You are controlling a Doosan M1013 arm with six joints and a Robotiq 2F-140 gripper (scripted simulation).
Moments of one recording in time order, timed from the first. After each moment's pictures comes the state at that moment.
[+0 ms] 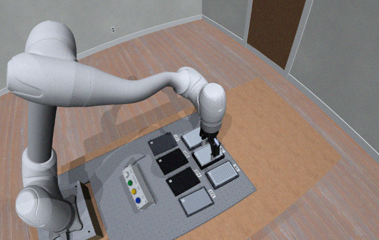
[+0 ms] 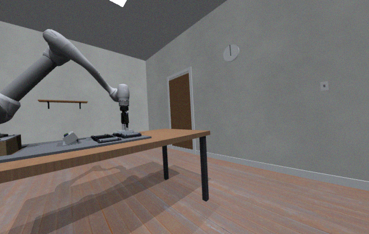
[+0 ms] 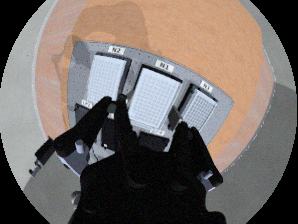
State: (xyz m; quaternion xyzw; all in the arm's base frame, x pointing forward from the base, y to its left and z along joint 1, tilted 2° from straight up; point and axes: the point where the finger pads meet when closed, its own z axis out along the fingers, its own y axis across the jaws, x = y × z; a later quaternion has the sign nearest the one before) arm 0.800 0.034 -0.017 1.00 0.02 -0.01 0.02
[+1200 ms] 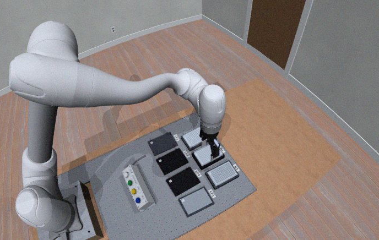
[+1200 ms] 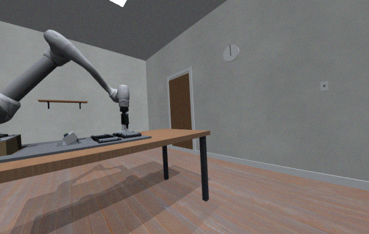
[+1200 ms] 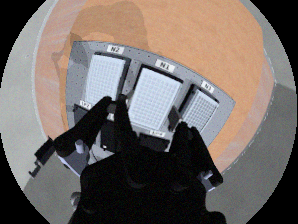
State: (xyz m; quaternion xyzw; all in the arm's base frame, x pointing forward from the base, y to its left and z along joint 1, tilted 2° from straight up) arm 0.800 0.033 -0.025 1.00 0.02 -0.01 0.02
